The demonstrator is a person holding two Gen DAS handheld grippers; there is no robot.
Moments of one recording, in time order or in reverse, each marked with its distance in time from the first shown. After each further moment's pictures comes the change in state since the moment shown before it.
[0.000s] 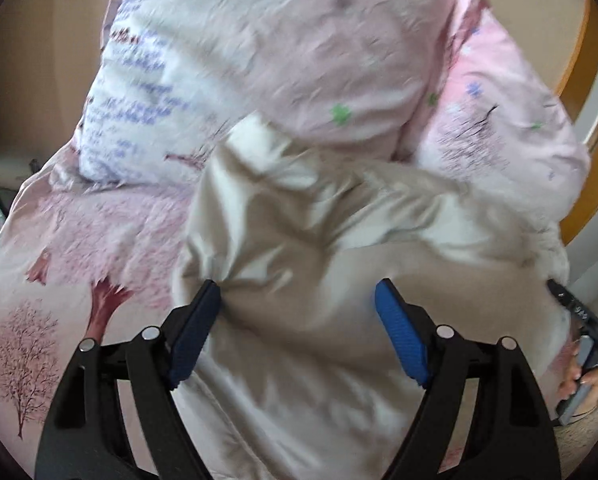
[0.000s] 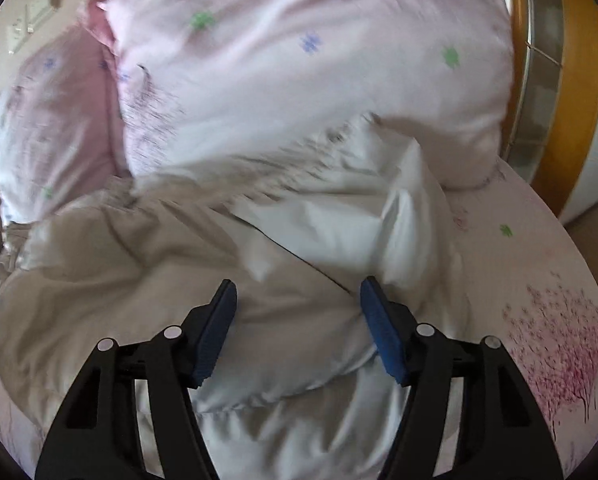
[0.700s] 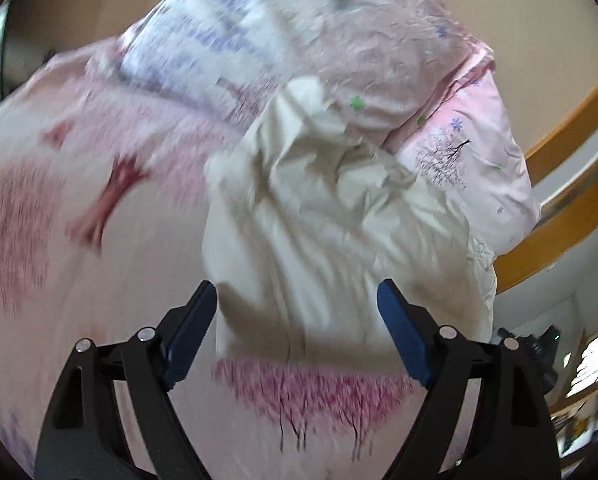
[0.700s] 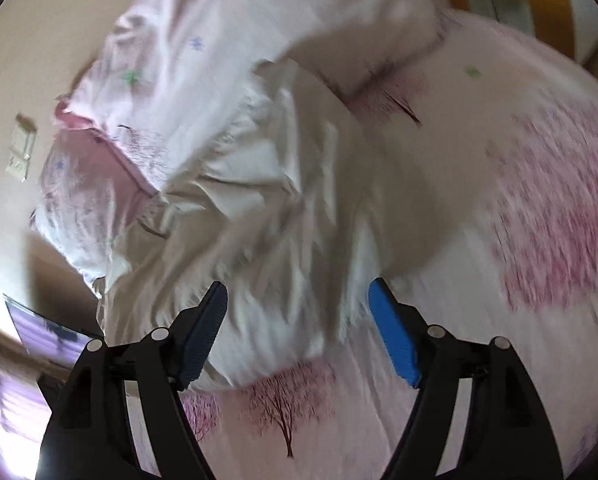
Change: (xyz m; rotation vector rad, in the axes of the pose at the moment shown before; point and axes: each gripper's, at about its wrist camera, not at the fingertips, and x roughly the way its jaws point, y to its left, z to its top) left arm -0.058 0.058 -0.079 -0.316 0.040 -0.236; right arm -0.048 -0.100 -0.061 0.484 0.202 0.304
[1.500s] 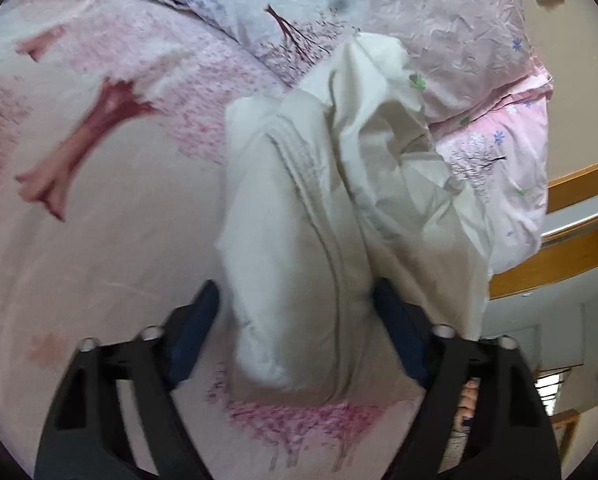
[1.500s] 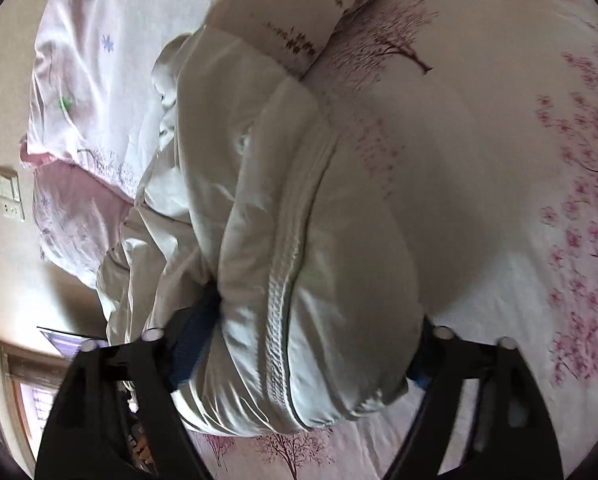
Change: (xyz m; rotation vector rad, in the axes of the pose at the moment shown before) left arm 0.061 0.033 0.022 -0.183 0.148 -0.094; right arm 0.075 -0.031 0.053 0.122 0.190 0.123
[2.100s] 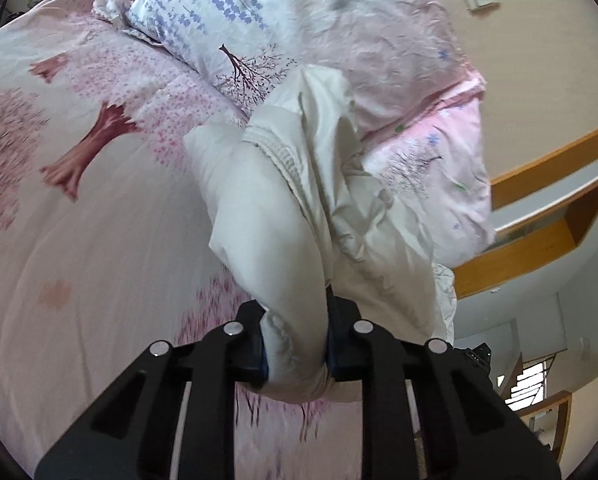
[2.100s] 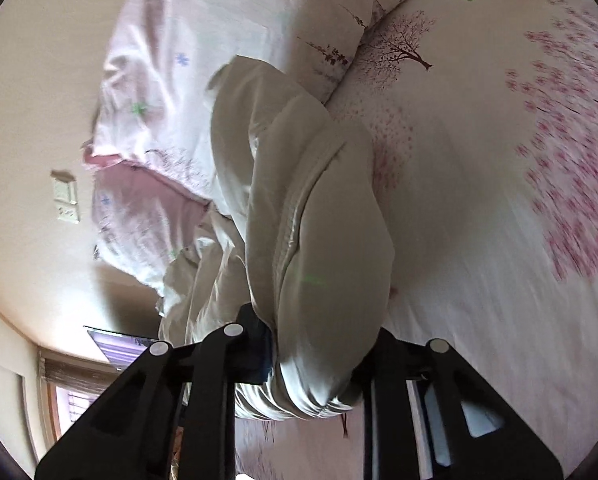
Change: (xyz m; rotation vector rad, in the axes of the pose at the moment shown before) left arm -0.062 -0.020 -0.033 0.066 -0.082 -0.121; right arm -0.068 0.007 -0.051 0.043 -0.049 0.174
